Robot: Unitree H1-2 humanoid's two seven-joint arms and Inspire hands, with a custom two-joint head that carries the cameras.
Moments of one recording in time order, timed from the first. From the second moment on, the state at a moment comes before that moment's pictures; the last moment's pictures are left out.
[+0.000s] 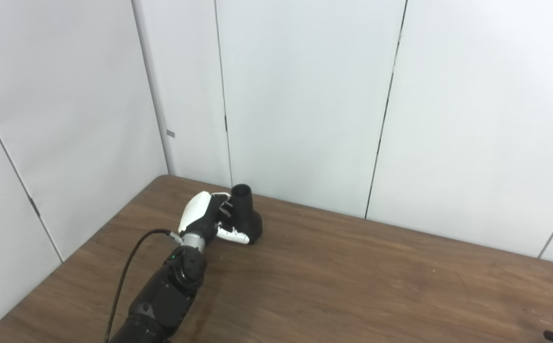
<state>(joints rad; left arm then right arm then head) -0.51 0.46 -0.07 0.56 0.39 0.07 0.18 -0.08 -0.32 -0.11 0.12 0.09 -0.27 0.22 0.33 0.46</state>
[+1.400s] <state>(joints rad) -0.40 0.28 -0.41 0.13 0.38 -0.01 -0.25 -0.06 -0.19 -0.05 -0.13 -0.04 -0.02 0.13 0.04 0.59</state>
